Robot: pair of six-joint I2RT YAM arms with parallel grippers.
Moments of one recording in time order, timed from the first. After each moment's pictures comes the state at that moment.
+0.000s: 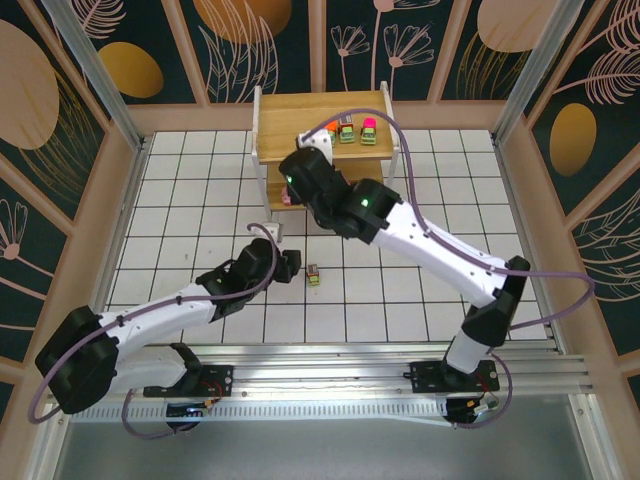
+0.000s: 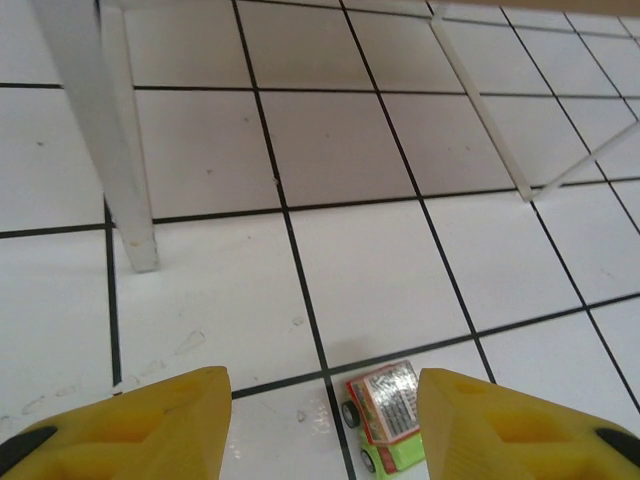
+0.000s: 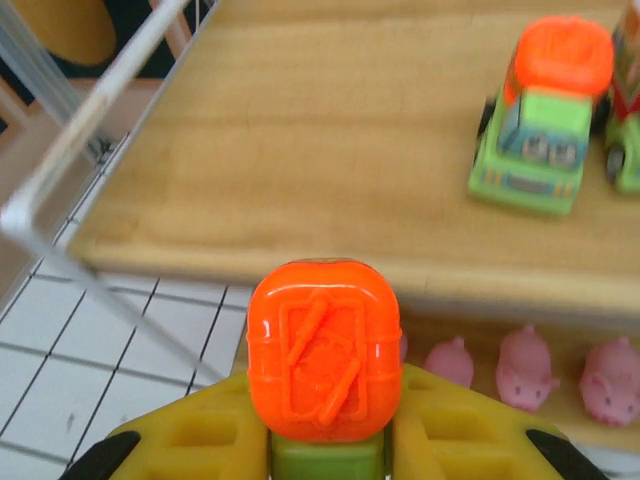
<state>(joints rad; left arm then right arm) -0.84 1.21 0.59 -0.01 -0.27 -0.58 1.03 1.70 1.90 -0.80 0.62 0.51</state>
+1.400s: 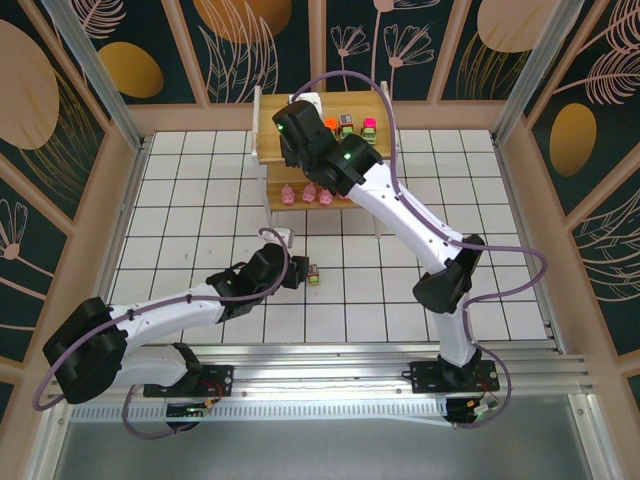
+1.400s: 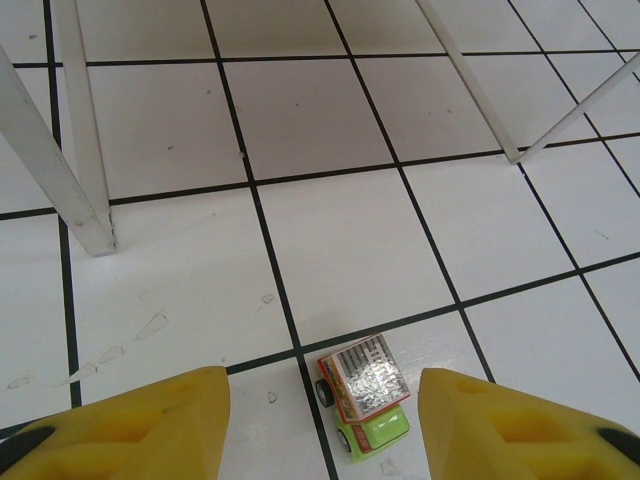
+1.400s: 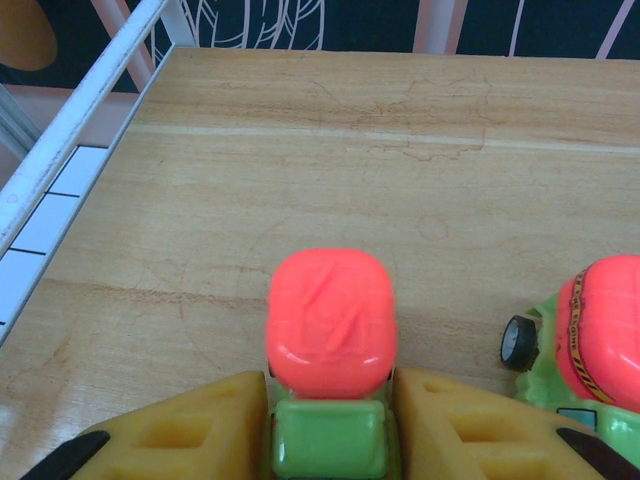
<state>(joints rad) -0.90 1.26 0.60 -0.01 -0.30 -0.58 0.89 2.01 2.35 -0.96 0.53 0.41</state>
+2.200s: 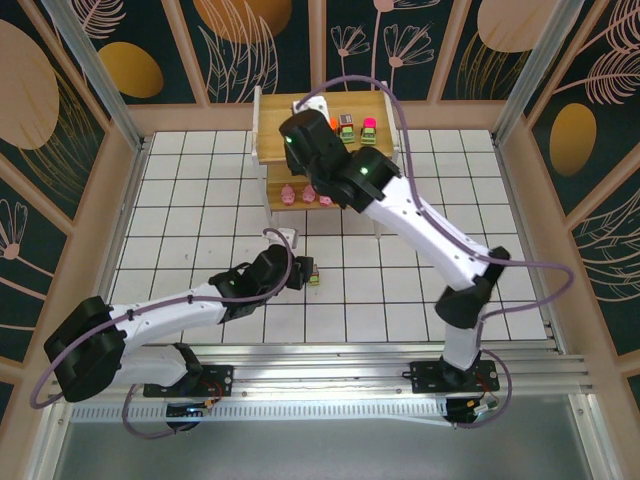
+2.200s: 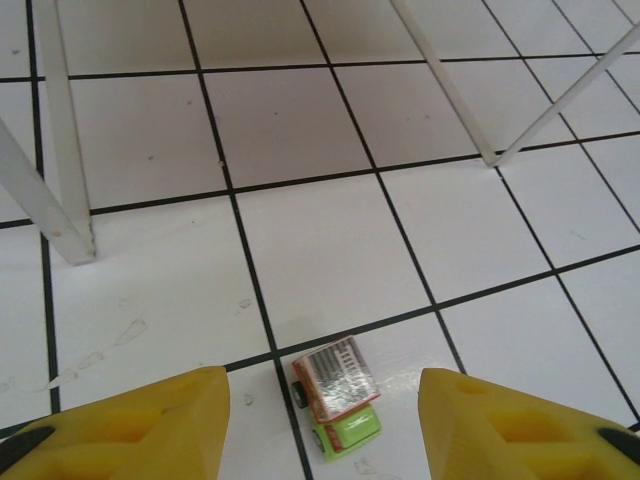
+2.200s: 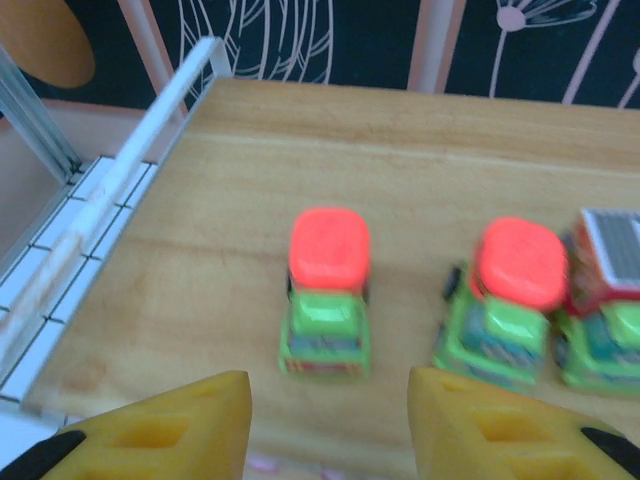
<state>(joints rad) -0.94 1.26 0.63 -0.03 -0.33 -0.59 0.96 1.81 2.16 -0.91 0.60 0.37</state>
